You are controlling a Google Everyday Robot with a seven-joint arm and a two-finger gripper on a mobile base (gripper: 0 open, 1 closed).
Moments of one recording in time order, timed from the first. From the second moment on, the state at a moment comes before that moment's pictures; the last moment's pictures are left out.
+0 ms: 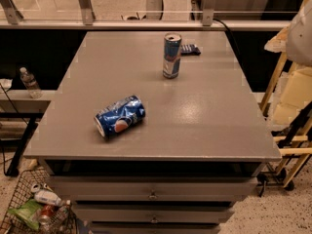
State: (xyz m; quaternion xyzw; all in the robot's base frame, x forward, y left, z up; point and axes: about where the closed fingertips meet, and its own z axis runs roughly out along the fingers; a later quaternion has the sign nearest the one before) arm 0.438 -0.216 0.980 -0.60 0.78 -0.04 0.17
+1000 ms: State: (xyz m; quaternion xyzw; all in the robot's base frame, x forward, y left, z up) arm 0.446 -0.142 0.987 -0.70 0.69 -0.02 0.16
